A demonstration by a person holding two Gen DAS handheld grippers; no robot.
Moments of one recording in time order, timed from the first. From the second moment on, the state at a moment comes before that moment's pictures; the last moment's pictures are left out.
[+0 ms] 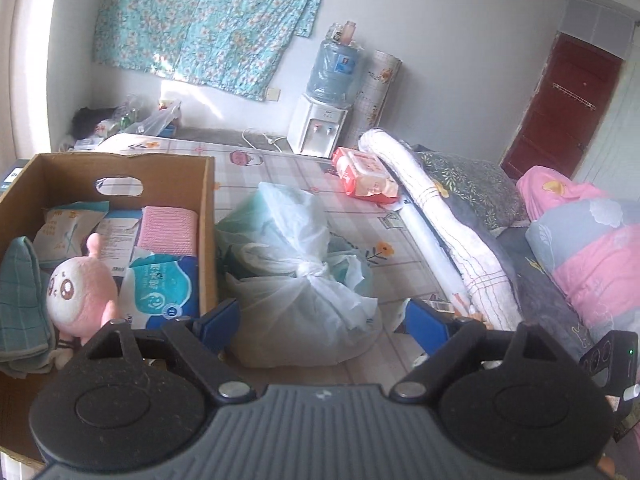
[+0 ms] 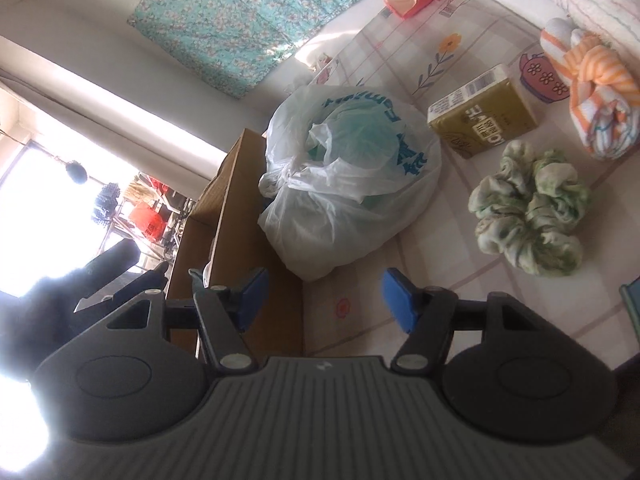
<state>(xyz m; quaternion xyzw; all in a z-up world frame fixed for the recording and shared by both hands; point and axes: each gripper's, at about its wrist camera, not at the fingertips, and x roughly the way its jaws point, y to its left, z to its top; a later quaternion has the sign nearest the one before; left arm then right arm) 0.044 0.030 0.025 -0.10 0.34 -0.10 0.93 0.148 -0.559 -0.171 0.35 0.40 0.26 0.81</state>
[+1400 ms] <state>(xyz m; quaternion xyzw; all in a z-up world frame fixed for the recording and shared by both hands) 0.061 -0.101 -0.054 -0.05 0.43 -0.23 0.87 0.141 -0.693 -0.182 0.40 0.35 0.20 0.83</state>
